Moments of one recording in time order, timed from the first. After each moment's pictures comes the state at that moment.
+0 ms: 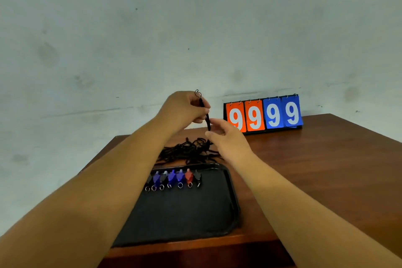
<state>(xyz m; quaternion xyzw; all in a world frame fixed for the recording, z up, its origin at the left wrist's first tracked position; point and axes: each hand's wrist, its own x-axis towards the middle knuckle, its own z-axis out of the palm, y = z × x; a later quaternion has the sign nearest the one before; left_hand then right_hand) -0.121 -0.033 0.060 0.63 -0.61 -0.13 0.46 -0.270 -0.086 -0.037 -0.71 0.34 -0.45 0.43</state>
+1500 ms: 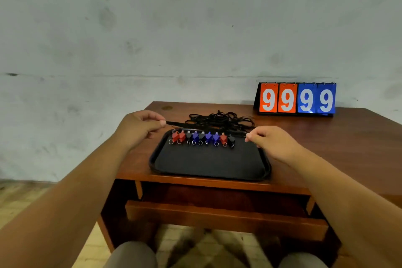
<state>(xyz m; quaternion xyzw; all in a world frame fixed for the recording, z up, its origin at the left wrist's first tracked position) 0.039 0.161 -0.060 0.71 -0.41 -0.16 0.55 -0.312 -0.028 -0.076 -0.86 0.39 -0.23 0.25</state>
